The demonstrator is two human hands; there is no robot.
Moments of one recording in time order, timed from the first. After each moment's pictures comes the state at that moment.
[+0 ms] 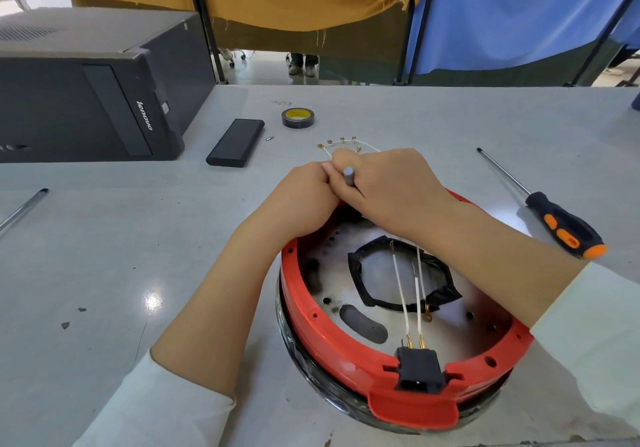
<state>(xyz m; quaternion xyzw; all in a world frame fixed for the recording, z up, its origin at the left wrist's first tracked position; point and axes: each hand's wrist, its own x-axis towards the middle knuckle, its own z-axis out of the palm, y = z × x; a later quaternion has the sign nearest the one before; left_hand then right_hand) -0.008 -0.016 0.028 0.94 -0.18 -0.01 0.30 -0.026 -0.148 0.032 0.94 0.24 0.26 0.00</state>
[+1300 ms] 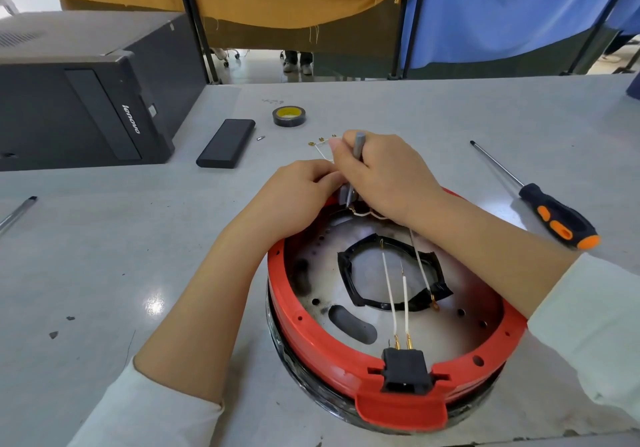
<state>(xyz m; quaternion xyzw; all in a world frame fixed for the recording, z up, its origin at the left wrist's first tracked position) -0.008 -0.017 0.024 0.91 -0.18 -0.02 0.38 -0.012 -0.159 0.030 0.93 0.16 0.21 -0.26</state>
